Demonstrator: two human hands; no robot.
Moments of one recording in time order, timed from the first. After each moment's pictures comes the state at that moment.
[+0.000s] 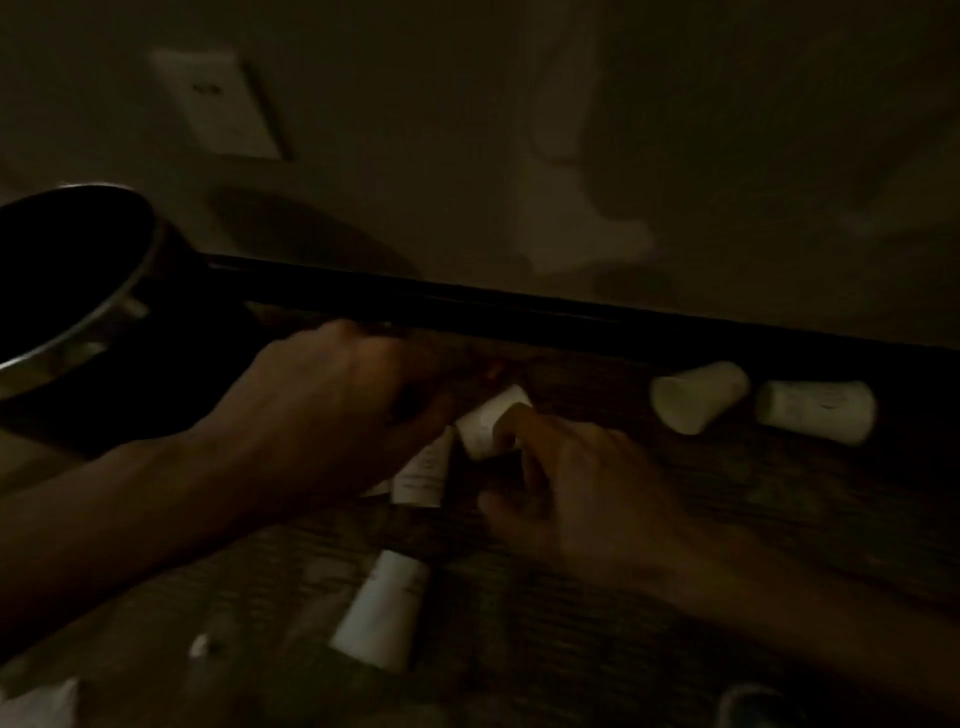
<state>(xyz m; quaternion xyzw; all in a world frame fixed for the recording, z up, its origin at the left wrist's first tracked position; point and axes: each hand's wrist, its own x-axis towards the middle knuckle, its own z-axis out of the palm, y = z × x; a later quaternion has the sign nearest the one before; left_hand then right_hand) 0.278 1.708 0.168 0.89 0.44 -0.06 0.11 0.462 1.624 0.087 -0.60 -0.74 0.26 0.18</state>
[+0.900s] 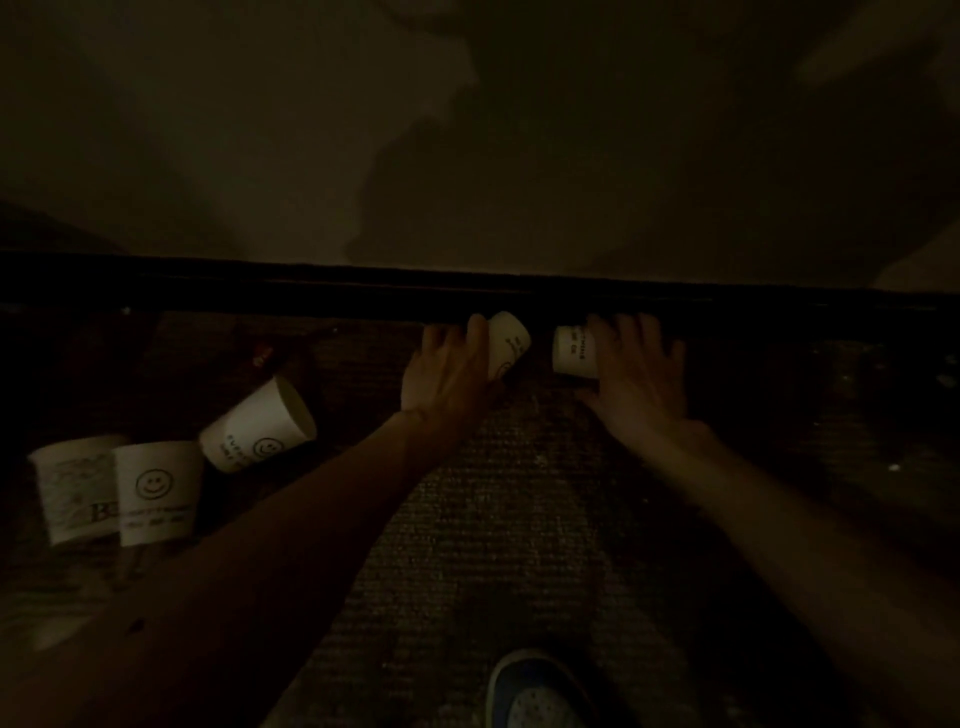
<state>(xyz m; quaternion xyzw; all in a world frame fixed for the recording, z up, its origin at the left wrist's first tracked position) 0.570 1.715 -0.031 0.86 0.47 -0.08 0.20 0.741 1.619 -0.046 -0.83 -0.54 0.11 -0.03</state>
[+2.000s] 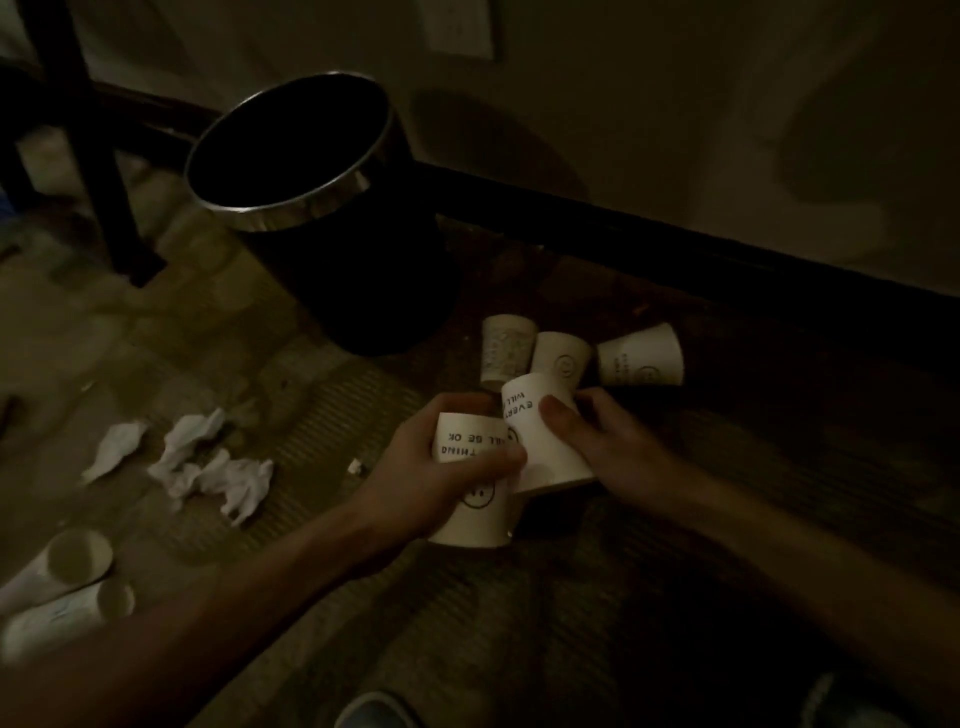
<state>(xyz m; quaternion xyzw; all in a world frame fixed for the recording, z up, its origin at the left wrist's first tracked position) 0.194 1.588 0.065 0.47 0.61 0.26 0.58 0.387 1.618 0.029 -0.55 -0.42 0.68 0.26</state>
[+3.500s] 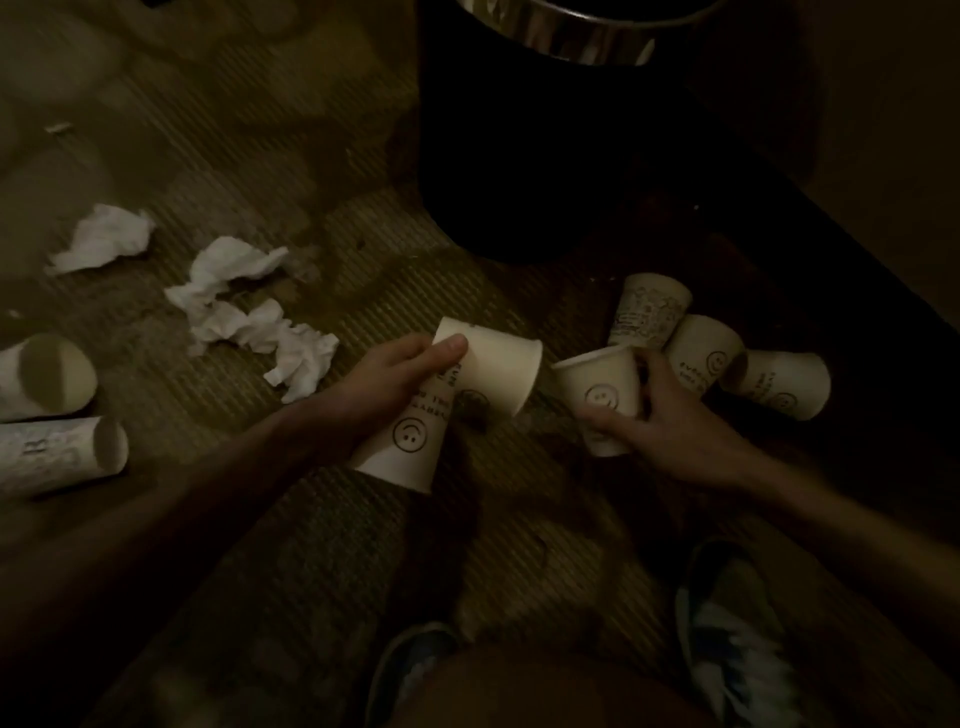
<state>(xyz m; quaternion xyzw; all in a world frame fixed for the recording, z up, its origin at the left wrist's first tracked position) 0.009 1.595 -0.034 0.27 0.59 0.34 0.68 0.286 1.654 0.006 -0.58 -0.67 0.47 0.01</state>
